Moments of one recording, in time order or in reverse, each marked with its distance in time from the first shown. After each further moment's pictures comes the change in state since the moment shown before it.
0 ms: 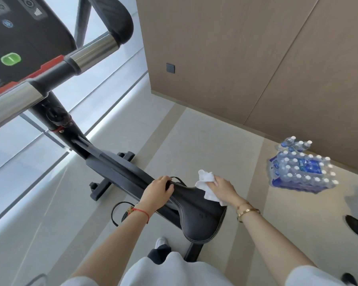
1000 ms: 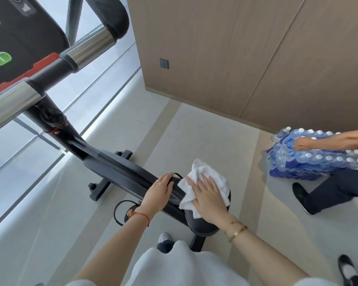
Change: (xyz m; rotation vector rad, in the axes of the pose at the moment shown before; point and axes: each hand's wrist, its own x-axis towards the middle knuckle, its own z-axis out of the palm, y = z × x) left_hand -0.014 -0.015 0.005 -0.067 -0.008 0.091; right_hand -0.042 -0.023 0.072 -0.708 0.180 -0.399
